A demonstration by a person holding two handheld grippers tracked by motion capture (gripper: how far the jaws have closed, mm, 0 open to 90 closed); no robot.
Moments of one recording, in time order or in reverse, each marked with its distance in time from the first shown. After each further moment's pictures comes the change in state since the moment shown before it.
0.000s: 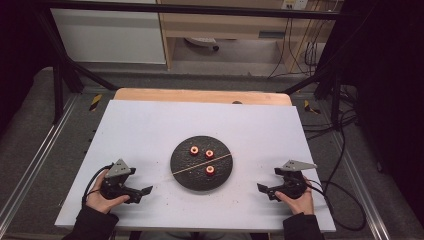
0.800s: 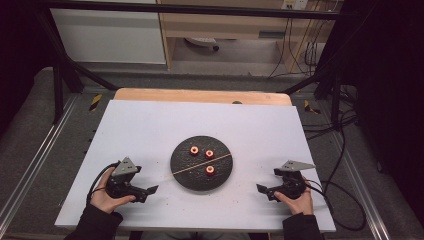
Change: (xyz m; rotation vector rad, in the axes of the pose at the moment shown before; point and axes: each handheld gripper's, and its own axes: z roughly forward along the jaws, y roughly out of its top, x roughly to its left) left arm -0.016 0.019 0.002 0.016 -0.012 0.039; right arm 0.001 -0.001 0.002 0.015 0.002 0.000
